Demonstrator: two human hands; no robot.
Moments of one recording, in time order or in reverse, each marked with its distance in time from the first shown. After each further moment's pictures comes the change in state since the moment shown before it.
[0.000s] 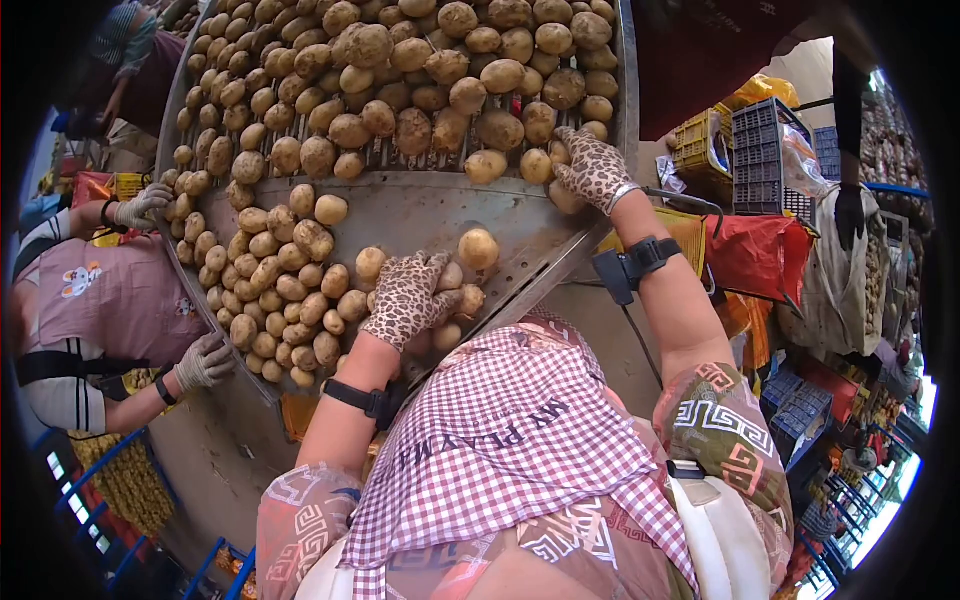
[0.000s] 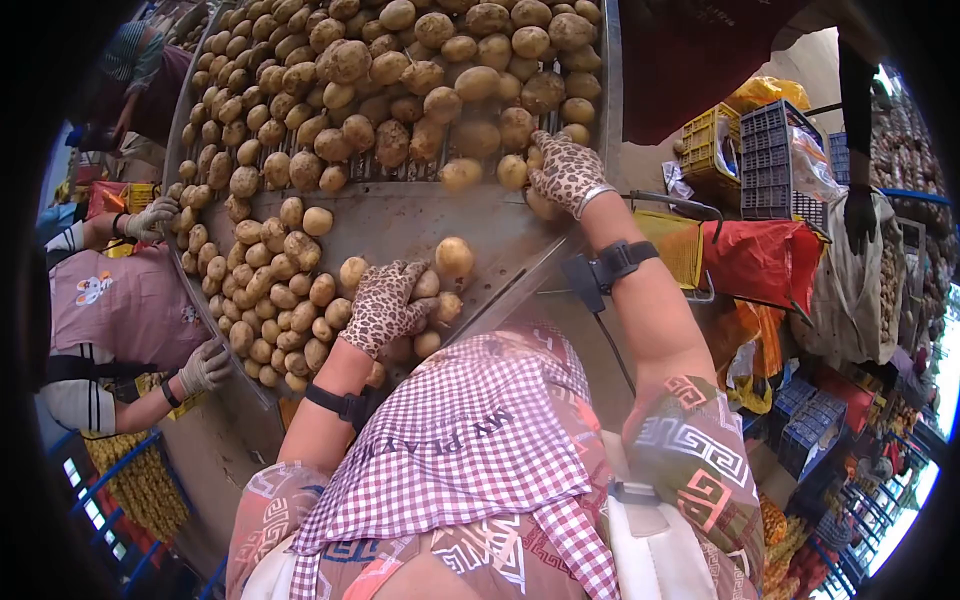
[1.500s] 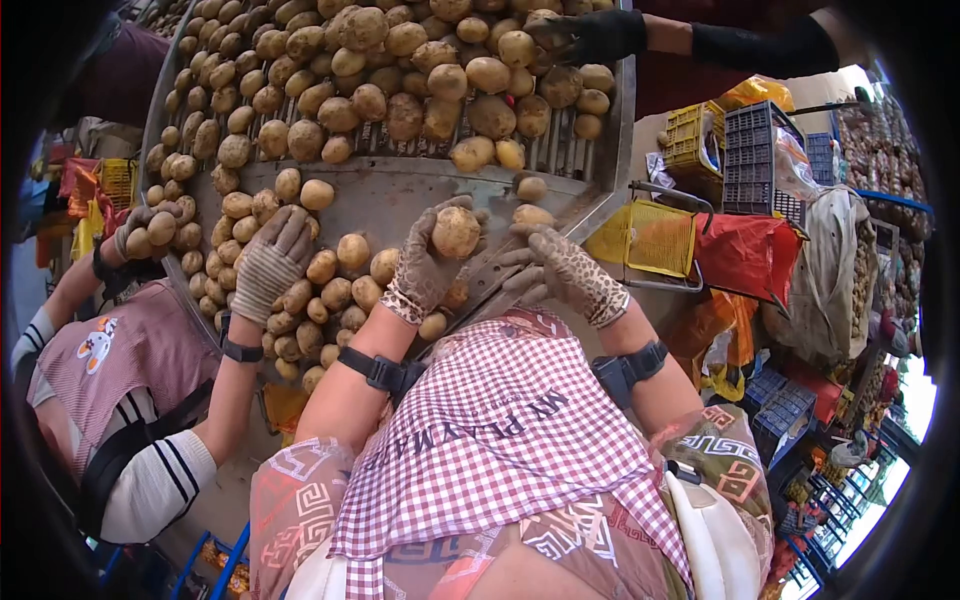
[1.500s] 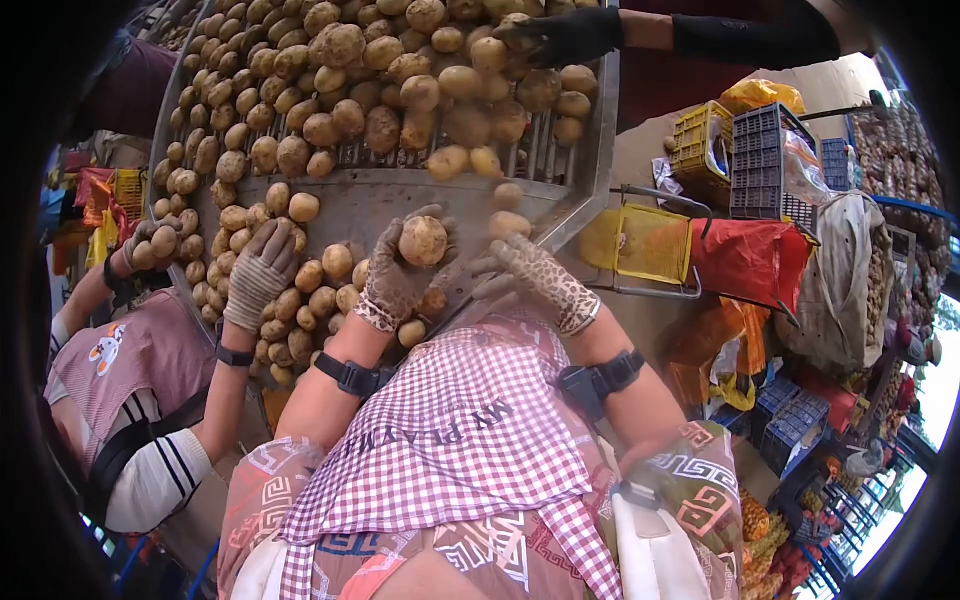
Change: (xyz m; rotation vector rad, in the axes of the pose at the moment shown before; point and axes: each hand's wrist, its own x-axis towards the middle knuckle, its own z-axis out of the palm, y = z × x) left_hand 0.047 0.020 0.041 -2.121 0.022 0.125; right_hand -0.126 -0.042 0.009 1.574 -0.564 0.348
